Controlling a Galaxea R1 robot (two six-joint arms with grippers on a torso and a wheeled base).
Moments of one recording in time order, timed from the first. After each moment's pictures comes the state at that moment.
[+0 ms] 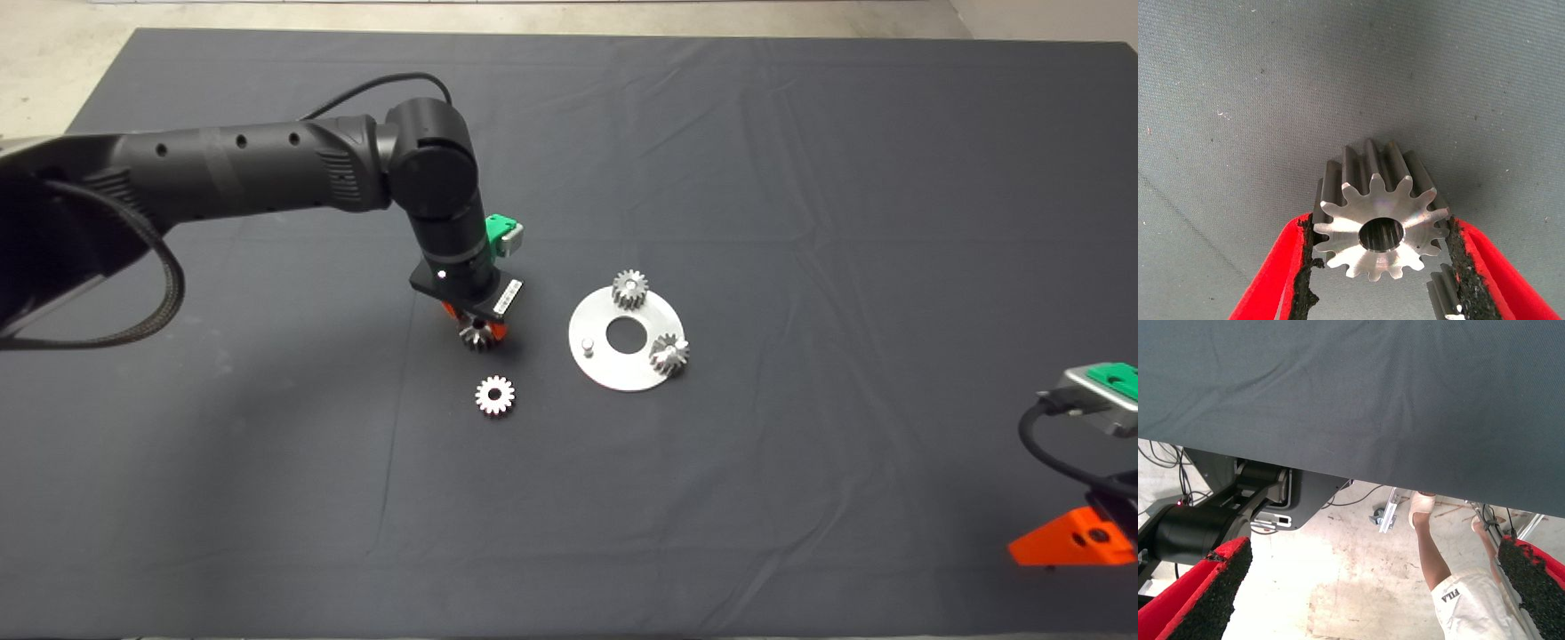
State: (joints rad) left arm -0.39 2.68 -1.34 0.27 1.46 -0.90; right arm 0.57 1.80 -0.35 0.07 -1.53 1.33
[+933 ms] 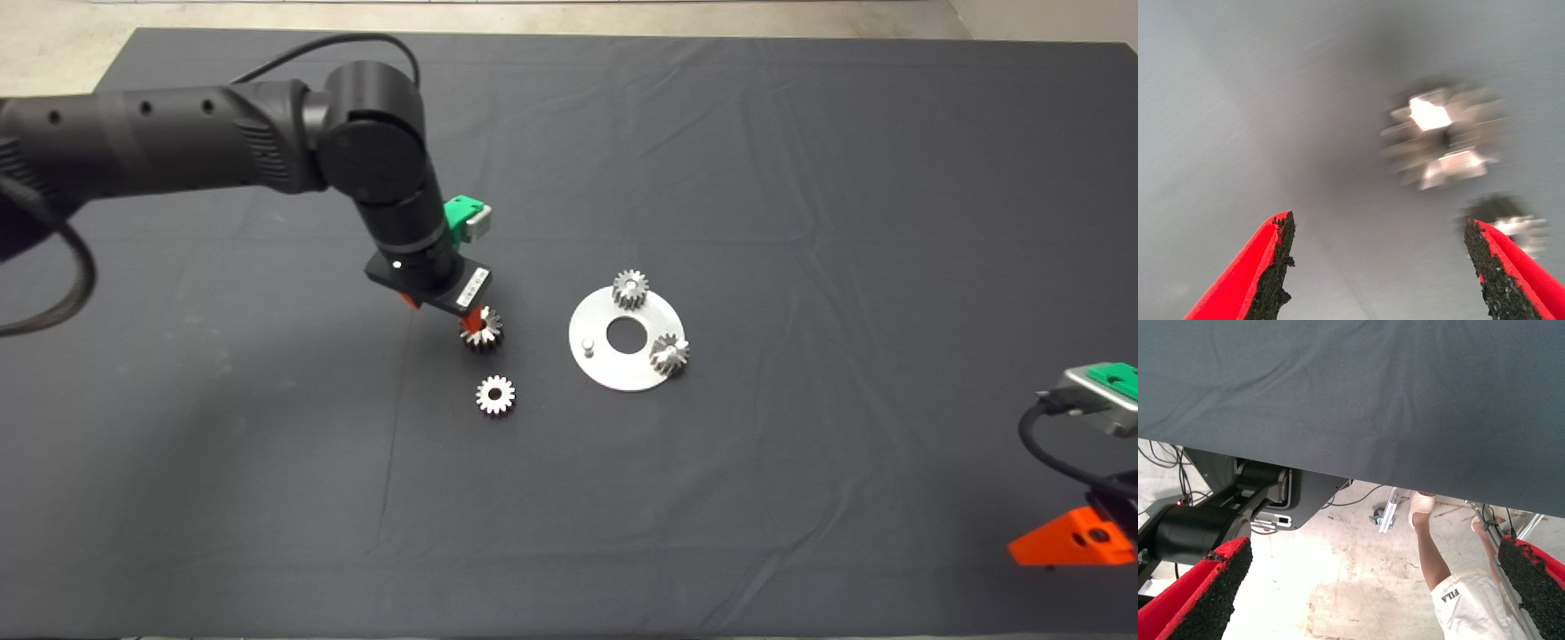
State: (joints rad) left arm -0.46 2.53 -1.17 0.26 1.50 -1.04; right arm 0.57 1.80 -0.35 0.07 -1.53 1.33
